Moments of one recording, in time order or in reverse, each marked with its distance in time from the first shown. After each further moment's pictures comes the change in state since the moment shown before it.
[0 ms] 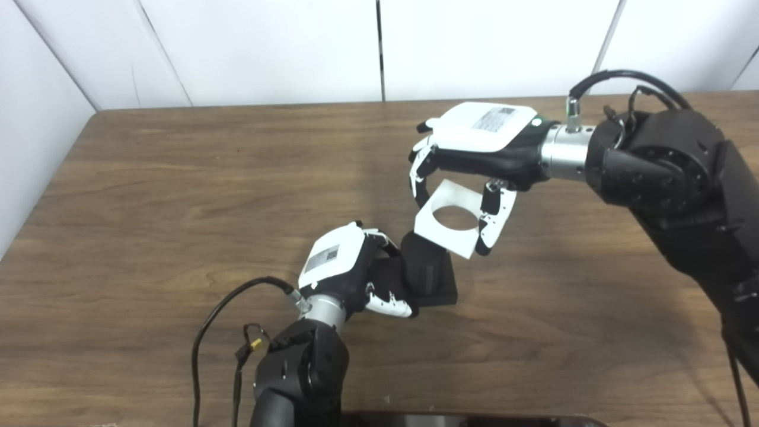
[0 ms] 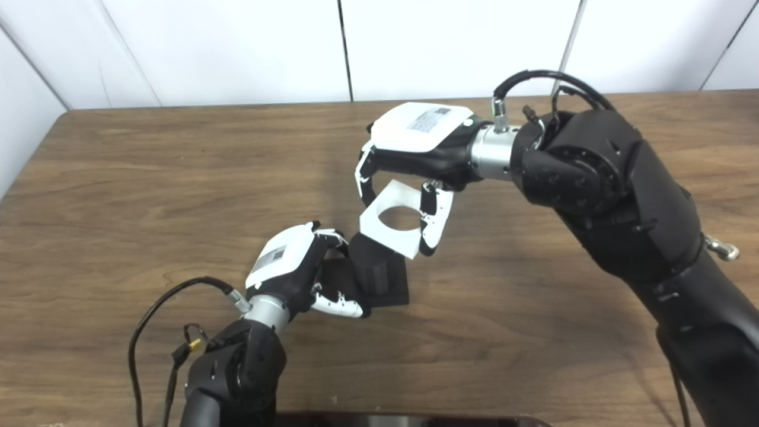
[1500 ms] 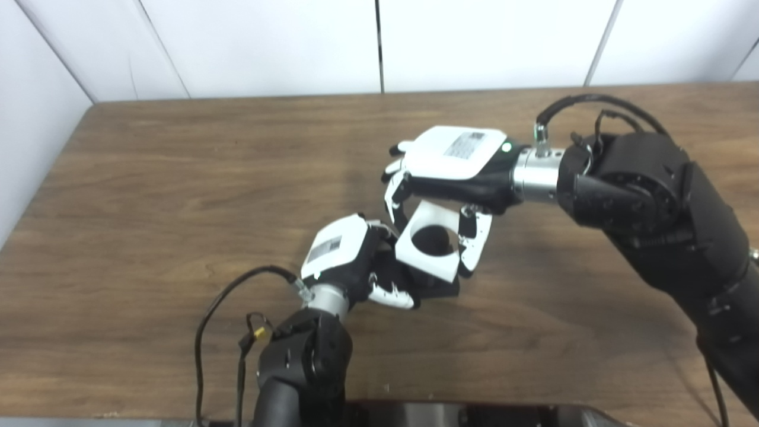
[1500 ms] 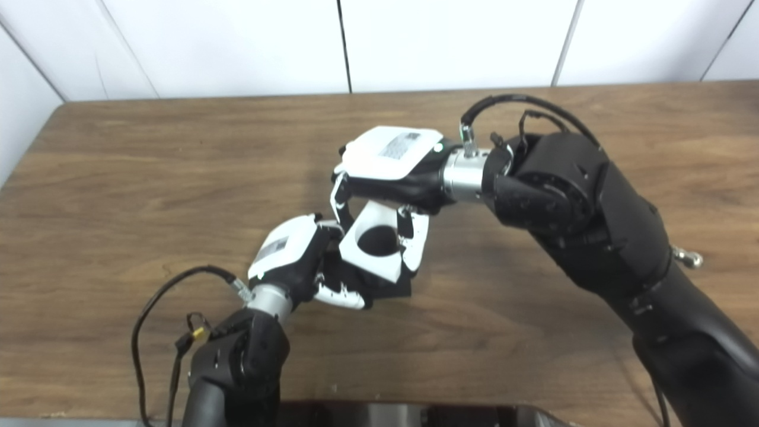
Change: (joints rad) left arm -0.002 -0.024 0.006 -0.004 0.030 -0.001 -0.032; right arm 0.048 0.057 0.054 -0.044 -0.022 0.008 0.017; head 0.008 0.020
